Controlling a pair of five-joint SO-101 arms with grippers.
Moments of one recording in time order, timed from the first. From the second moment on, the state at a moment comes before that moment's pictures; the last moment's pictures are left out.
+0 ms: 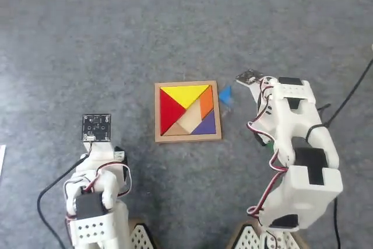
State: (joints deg) left arm -16.1 -103.0 97.1 72.0 -1.5; right arm -0.3 13.3 22.6 70.4 39.0
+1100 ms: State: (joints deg) left arm -16.1 -103.0 97.1 72.0 -1.5; right arm -34.3 4.5 4.0 78.2 14.5
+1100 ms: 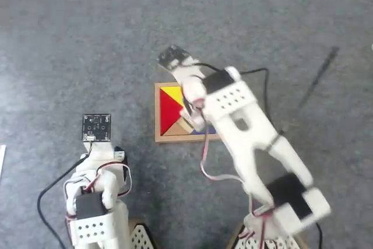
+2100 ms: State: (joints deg) left arm -16.1 -103.0 97.1 72.0 -1.5; right arm -37.8 29.2 -11.4 76.6 19.5
